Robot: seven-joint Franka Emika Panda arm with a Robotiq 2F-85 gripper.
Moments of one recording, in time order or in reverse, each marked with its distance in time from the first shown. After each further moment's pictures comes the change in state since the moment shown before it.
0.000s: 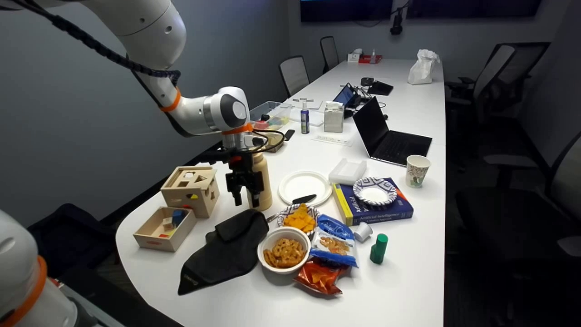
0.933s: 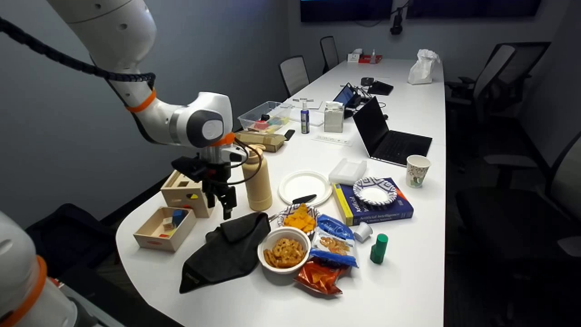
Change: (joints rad) arm -0.020 -0.173 0.058 -0.324 0.294 0.324 -0.059
